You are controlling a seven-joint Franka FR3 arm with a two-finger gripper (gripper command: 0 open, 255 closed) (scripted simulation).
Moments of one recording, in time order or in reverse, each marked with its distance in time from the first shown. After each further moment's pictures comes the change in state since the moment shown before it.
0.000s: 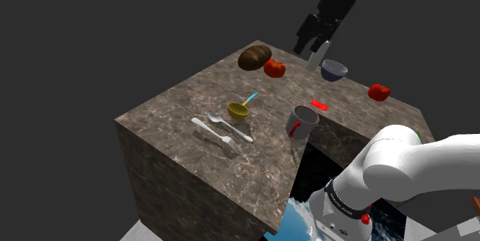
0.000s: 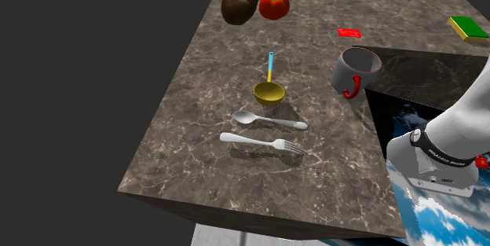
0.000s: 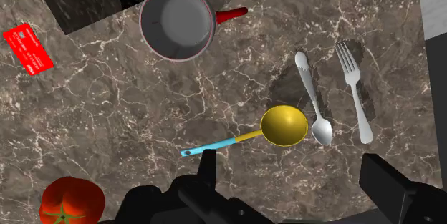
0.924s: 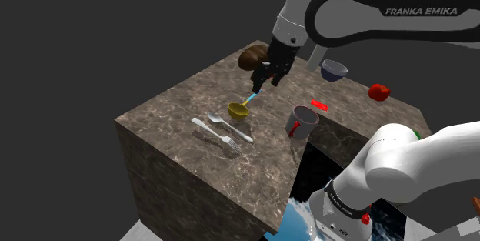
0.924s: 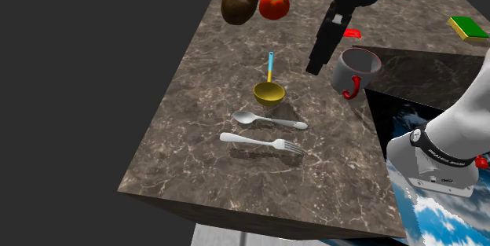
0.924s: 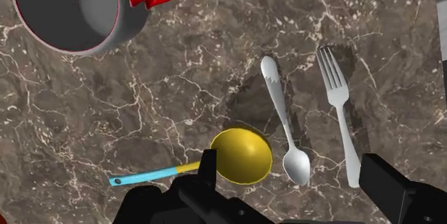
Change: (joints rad) arm 0.070 0.160 0.166 -0.197 0.053 0.303 0.128
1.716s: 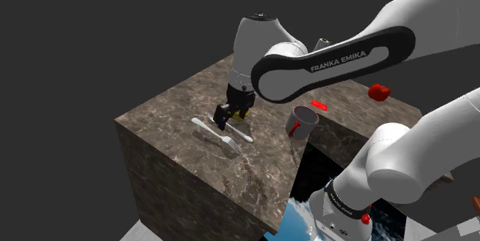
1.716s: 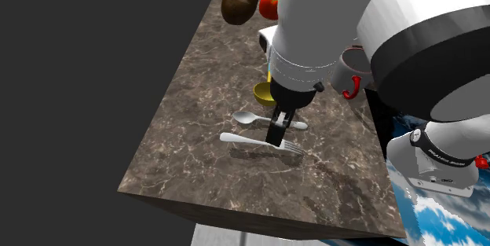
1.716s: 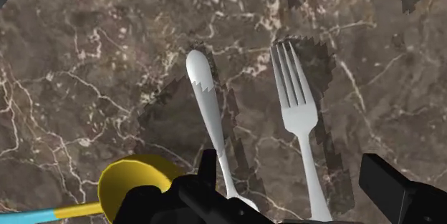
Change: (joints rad) arm 0.044 0.343 0.167 -0.027 -0.021 0.310 0.159
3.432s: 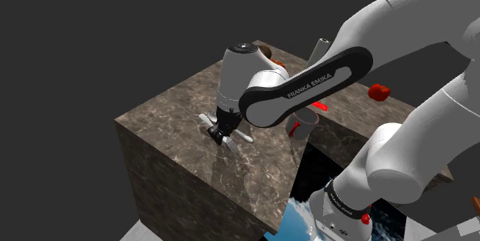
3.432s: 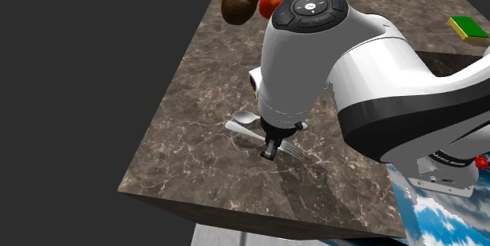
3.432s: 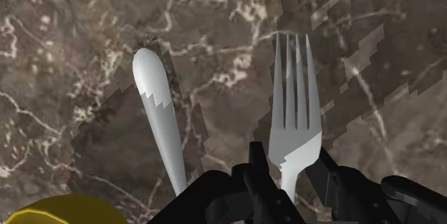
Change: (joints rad) arm -0.001 0.181 0.042 -0.019 -0.069 0.178 0.083
